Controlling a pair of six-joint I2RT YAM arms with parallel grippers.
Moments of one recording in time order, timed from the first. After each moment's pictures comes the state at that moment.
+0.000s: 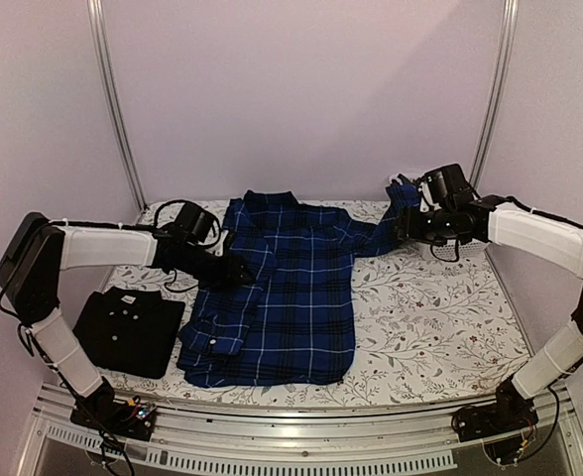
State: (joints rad) left arm -0.53 1.69 0.99 -0.25 0.38 -0.57; right arm 0.47 1.51 1.16 -0.40 0.07 0.45
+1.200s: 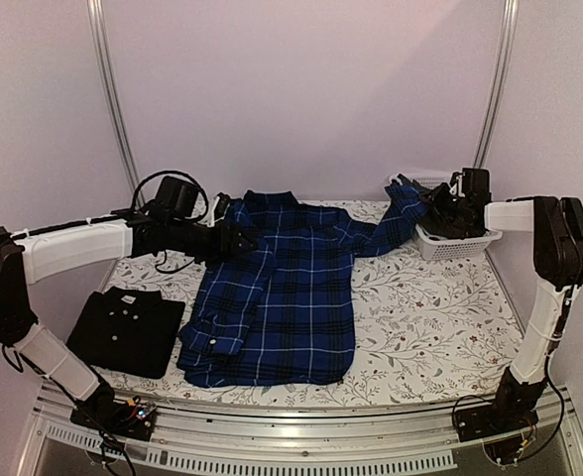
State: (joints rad) left arm -0.55 1.52 1.07 -0.25 0.38 -0.59; right arm 0.03 1.93 1.28 0.21 -0.35 0.86
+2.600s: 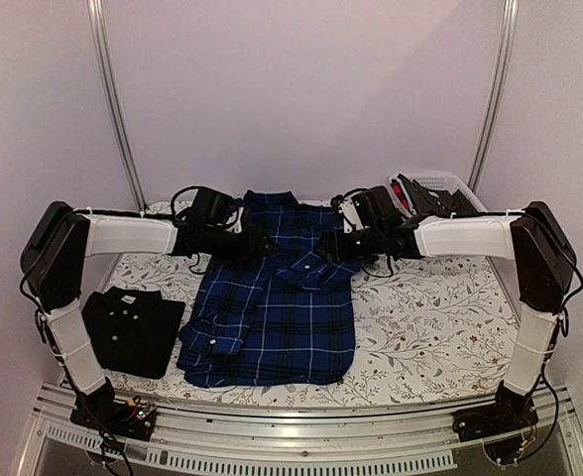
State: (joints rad) left arm -0.55 1.83 1.17 -0.06 0.41 -0.73; right arm 0.69 1.90 1.32 -0.08 -0.13 0.39
